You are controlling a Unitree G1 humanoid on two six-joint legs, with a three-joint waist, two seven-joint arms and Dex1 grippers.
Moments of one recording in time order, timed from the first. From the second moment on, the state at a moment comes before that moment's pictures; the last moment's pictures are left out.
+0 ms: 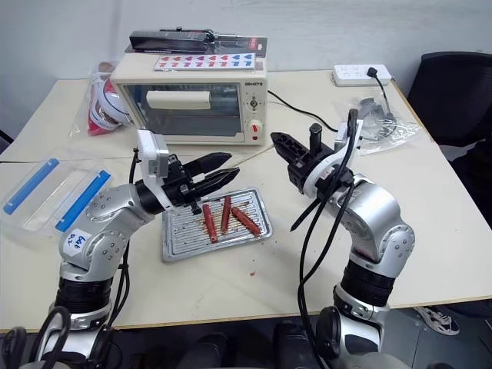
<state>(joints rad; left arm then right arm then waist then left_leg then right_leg) -0.50 0.41 0.03 -0.31 -0.59 0.51 -0.67 -0.64 -0.03 -0.42 -0.31 1.95 0.90 -0.81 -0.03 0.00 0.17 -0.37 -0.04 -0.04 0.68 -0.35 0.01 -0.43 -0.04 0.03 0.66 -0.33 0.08</state>
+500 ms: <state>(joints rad) -0.53 0.40 0.02 -0.30 -0.59 0.50 -0.69 -0.62 -0.03 -0.41 -0.33 1.95 0.90 -0.78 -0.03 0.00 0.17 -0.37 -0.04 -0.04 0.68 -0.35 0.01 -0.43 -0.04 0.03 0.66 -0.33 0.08</state>
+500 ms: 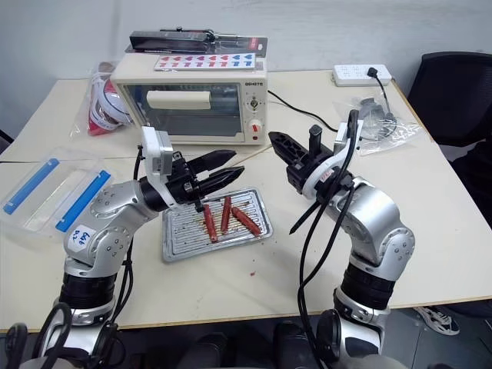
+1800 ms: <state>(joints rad) -0.55 0.36 0.02 -0.26 -0.56 0.50 -0.71 -0.61 -0.03 -0.40 -0.36 1.95 0.87 -0.75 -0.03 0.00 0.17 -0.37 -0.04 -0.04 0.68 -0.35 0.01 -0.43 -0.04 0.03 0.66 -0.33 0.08</state>
